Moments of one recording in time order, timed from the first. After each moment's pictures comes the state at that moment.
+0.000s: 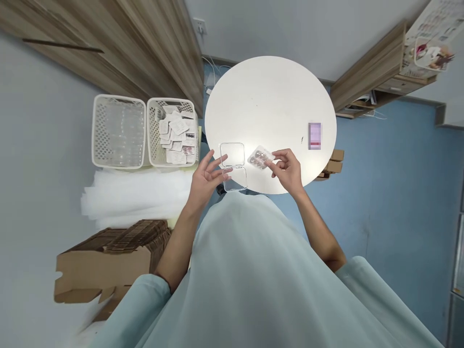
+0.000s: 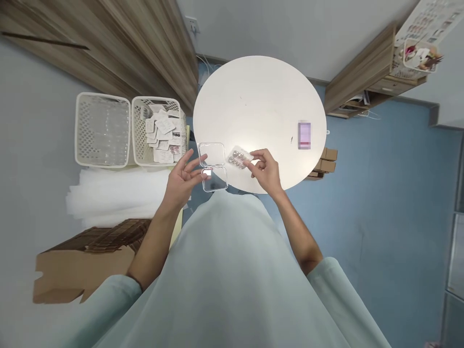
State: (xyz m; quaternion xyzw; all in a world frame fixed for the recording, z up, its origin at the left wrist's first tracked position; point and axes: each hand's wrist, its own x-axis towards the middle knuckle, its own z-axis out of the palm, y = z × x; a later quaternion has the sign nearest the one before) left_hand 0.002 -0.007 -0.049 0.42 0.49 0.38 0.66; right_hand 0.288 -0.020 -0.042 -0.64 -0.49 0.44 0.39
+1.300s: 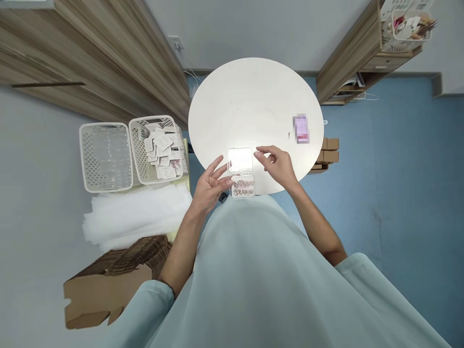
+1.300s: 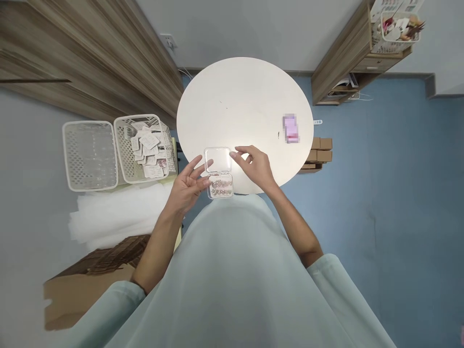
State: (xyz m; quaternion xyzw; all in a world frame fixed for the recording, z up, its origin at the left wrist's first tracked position) left_hand 0.058 -0.002 -0.041 0.41 0.42 0.33 0.74; right_hand 0.312 -0.012 -0.013 -0.67 -0.51 0.39 0.38
